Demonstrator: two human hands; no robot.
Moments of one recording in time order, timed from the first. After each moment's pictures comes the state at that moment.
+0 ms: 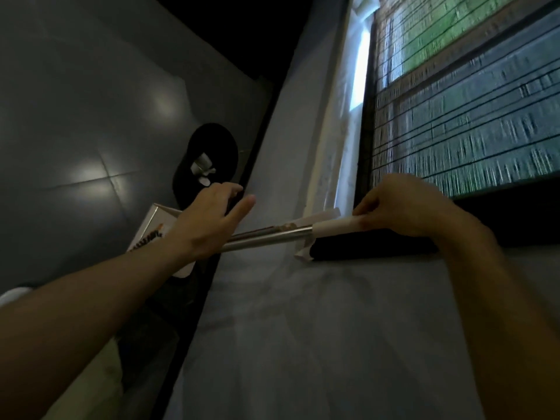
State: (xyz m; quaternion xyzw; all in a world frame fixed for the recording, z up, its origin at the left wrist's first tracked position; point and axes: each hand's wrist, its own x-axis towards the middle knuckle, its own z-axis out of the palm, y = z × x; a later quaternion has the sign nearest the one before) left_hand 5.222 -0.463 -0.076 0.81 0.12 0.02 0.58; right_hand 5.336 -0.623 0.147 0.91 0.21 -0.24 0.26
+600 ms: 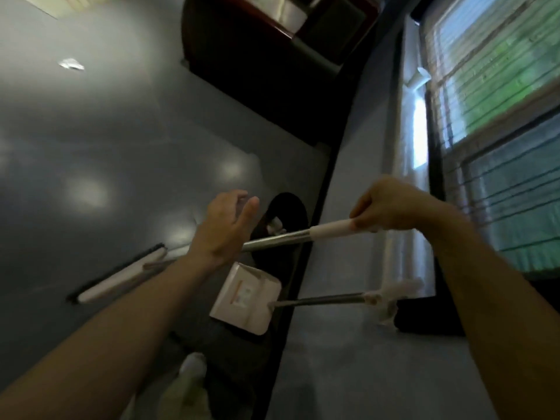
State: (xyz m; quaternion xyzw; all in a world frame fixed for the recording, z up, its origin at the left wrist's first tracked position) left_hand 5.203 -0.302 -0.037 0.82 0.23 0.15 0.49; right_hand 5.354 -0.469 0.130 0.92 0.26 -0.27 0.09
